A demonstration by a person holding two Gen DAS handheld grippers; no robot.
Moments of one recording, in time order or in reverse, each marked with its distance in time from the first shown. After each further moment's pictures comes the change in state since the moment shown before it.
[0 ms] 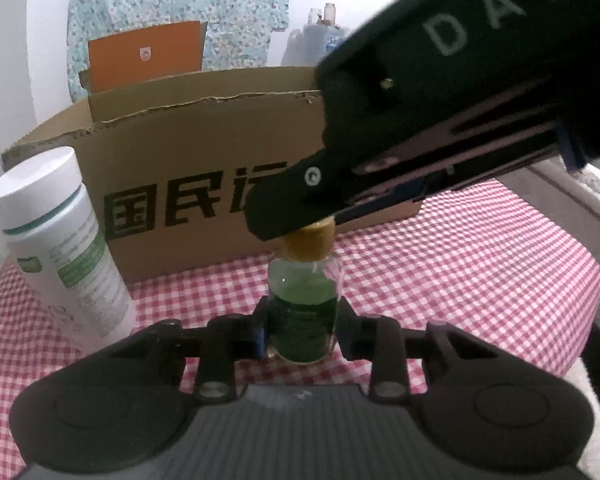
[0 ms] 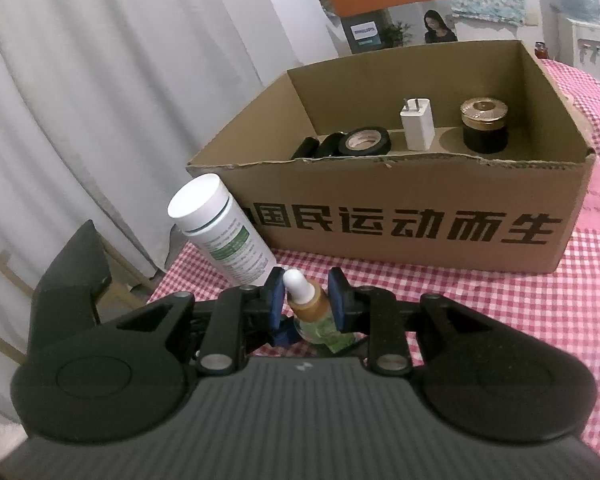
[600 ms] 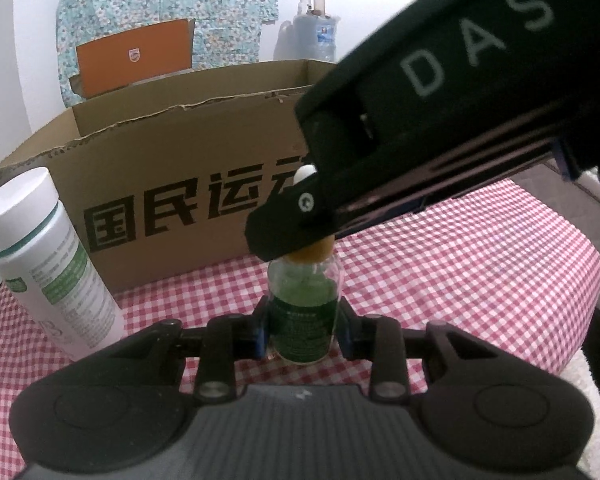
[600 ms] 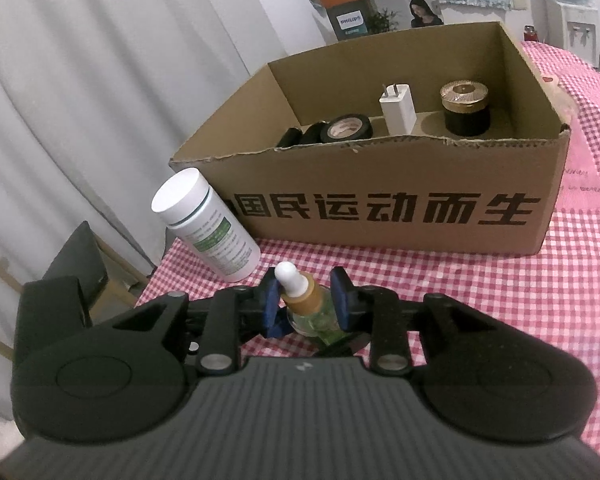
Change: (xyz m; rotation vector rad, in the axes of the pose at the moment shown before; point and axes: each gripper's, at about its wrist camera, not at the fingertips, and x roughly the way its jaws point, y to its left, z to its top) left arm 0.004 -0.014 0.006 0.046 0.029 0.014; right arm -0.004 -0.014 -0.004 0.036 0.027 -0.013
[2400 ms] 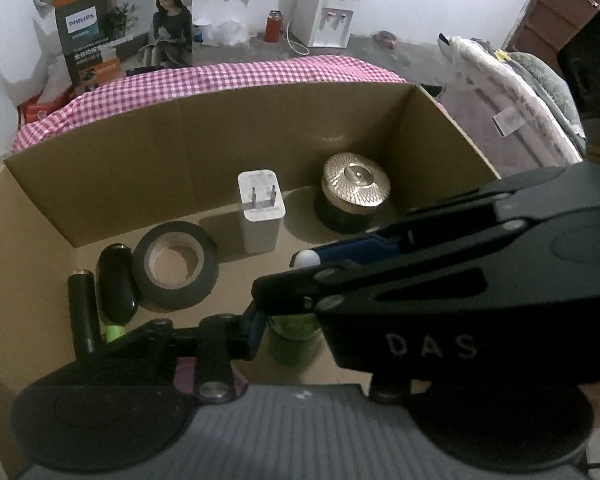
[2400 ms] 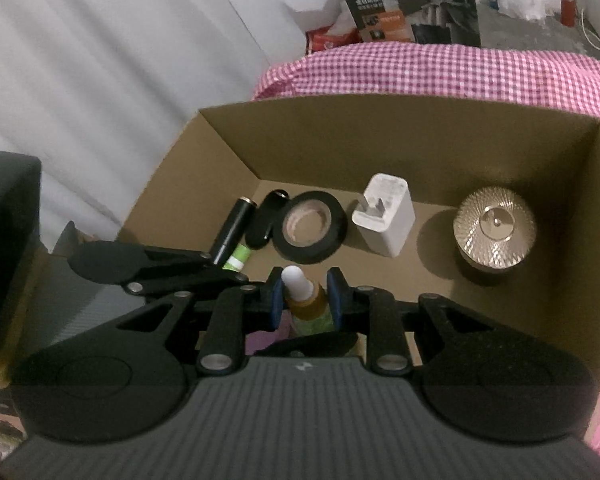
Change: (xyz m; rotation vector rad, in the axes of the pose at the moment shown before) left arm 0.099 0.107 0.164 -0.140 0.369 -0.130; right arm 0.120 -0.061 0.180 0.013 0.254 0.046
